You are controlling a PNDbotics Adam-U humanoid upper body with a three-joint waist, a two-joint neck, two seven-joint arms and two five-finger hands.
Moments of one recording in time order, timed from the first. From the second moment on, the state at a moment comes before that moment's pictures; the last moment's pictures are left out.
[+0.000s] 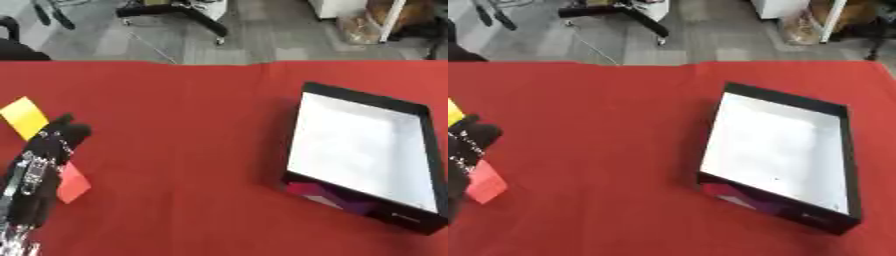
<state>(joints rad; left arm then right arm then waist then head) -0.22 0.24 0.02 -1.77 0.22 -0.15 -0.17 -0.40 -0.45 -0.38 -1.67 -0.10 -0.08 0.02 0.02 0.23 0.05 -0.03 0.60</state>
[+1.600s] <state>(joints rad) -0.61 0.91 -0.04 -1.41 0.19 -0.22 -0.28 -0.37 -0.51 -0.36 -1.70 -0.11 -0.16 0.05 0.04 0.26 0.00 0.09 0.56</state>
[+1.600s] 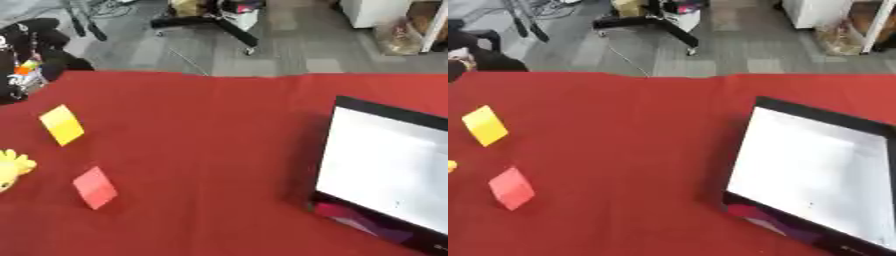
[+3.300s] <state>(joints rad) -0.79 0.90 -0.02 -0.96 -0.39 -0.24 -0.38 -0.35 -0.51 -0.35 -1.69 -0.09 -0.17 0.06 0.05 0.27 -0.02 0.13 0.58</state>
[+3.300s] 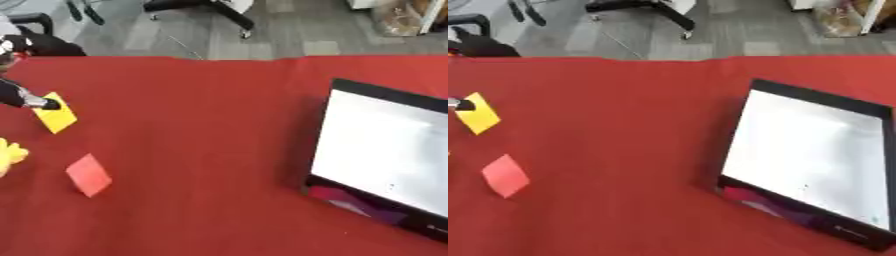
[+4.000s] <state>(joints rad) -0.79 0.90 0.00 -0.86 -0.39 -0.21 -0.35 -0.34 -0.51 -0.36 -1.69 -0.08 -0.16 0.07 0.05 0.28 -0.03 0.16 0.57</state>
